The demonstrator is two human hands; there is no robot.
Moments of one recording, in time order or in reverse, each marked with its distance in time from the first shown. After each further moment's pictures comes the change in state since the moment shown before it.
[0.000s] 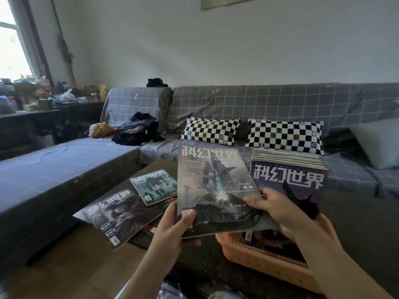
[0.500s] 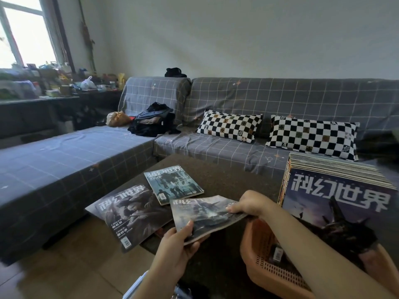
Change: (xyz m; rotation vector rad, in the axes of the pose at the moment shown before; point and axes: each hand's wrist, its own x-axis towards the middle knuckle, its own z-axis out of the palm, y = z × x) left_hand 0.056 -0.045 -0.057 -0.399 0.352 -0.403; right_hand 0.136 0.012 0.075 -0.849 -0.125 0.203
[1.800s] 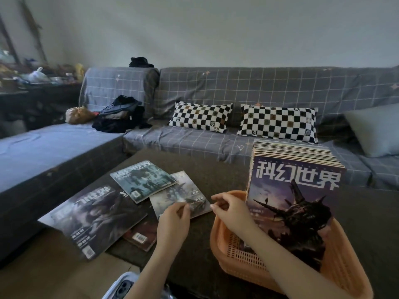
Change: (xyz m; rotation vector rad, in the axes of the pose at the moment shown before) left_hand 0.060 -0.034 0.049 1.222 0.188 0.667; right_hand -0.019 0.067 0.033 0.218 0.402 -0.334
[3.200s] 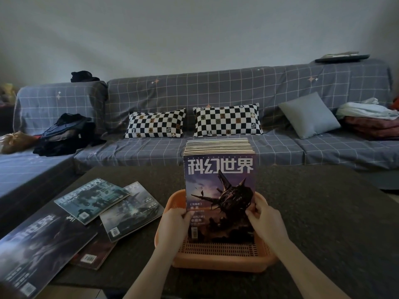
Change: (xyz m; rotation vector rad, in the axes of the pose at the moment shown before) left_hand -0.047 0.084 0.076 0.154 -0.380 0.175; right_hand -0.107 0.110 -0.135 -0.182 0.382 0.244
